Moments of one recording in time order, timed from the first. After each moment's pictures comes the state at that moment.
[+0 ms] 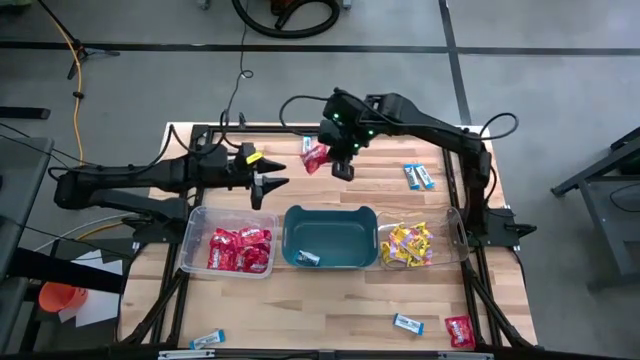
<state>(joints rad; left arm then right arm) 0.12 0.93 0.78 -0.10 -0.08 -0.25 -0.28 1.94 2.21 -1.27 -0.19 -0.17</state>
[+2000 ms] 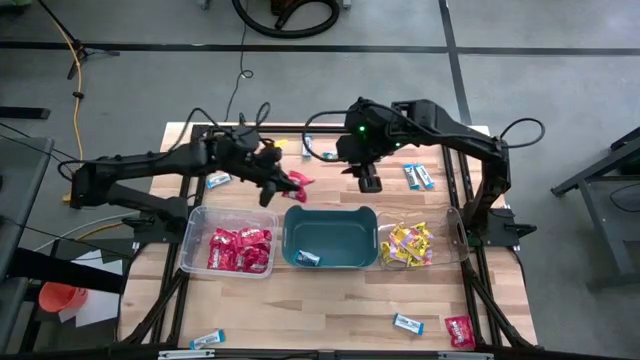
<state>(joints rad) 0.25 1.16 1.01 -0.36 0.34 -0.34 -0.16 1.79 2.21 -1.37 -0.07 -0.37</state>
